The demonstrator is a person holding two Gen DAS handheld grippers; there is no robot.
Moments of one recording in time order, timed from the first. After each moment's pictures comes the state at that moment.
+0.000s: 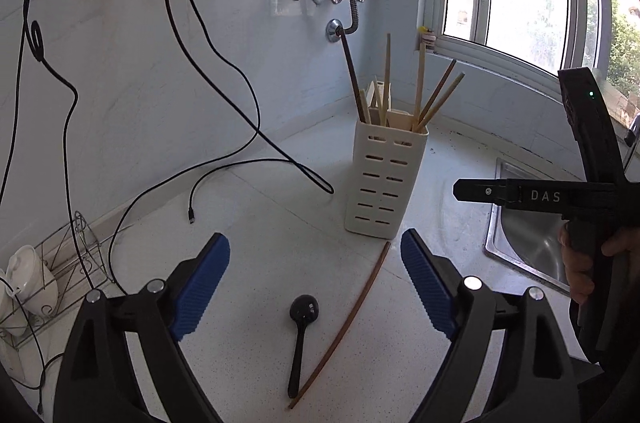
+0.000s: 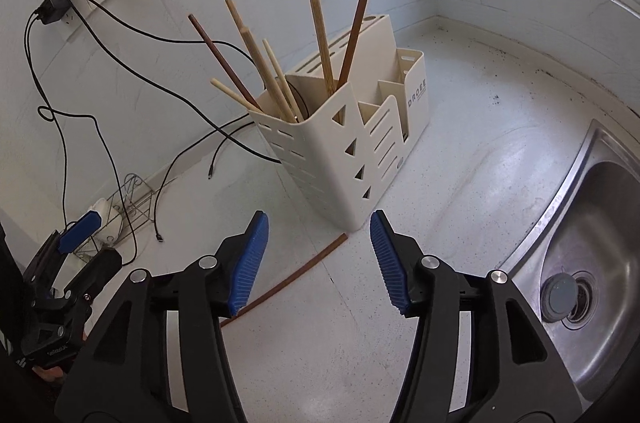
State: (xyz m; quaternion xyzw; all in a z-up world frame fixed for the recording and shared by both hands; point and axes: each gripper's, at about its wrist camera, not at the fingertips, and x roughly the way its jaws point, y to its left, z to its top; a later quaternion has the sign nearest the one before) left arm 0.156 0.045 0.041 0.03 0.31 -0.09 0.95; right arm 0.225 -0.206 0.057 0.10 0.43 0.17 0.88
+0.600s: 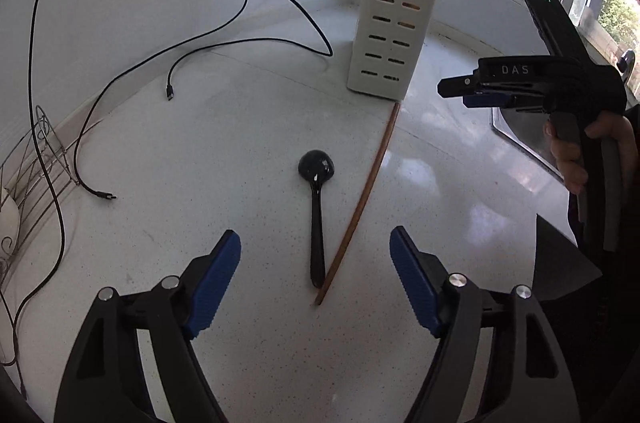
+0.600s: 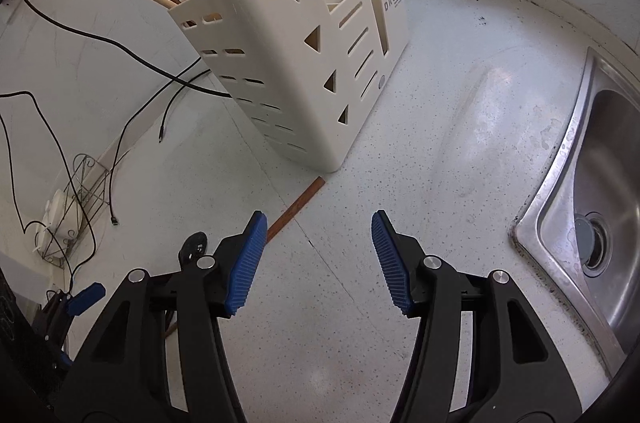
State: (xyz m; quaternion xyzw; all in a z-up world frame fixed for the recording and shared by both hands) left arm 0.139 0.087 -0.055 0.04 0.44 -0.15 0.88; right arm 0.236 -0.186 -0.018 0.11 0.51 0.11 0.85
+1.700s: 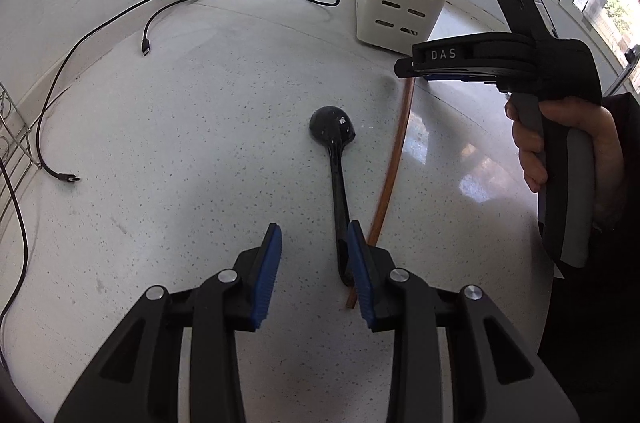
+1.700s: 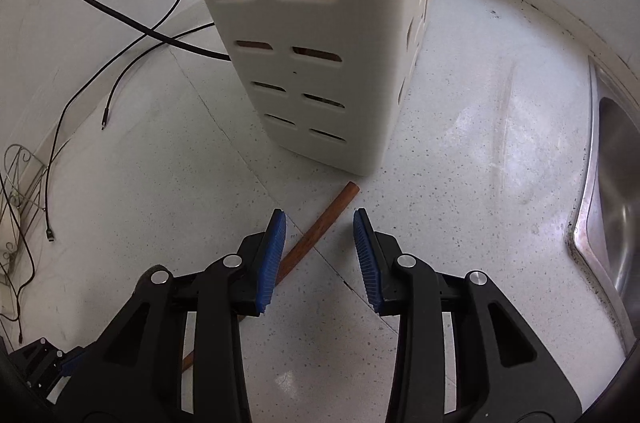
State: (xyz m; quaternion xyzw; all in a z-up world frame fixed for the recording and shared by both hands) left arm 0.170 0.097 -0.093 0.04 0.50 -0.18 0.85; right arm 0.269 -0.115 -0.072 0.04 0.52 0.03 0.85
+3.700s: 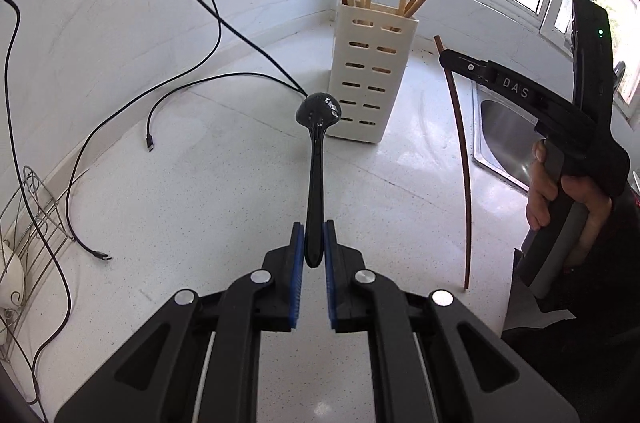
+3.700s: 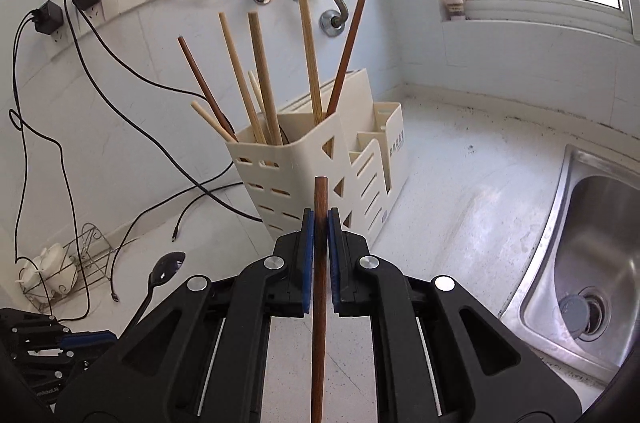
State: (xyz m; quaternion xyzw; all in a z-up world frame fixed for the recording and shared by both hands) left arm 0.166 0.059 -0.015 0.05 0.42 -0.18 0.89; right arm 0.216 -0.169 0.018 0.09 0.26 0.09 0.96
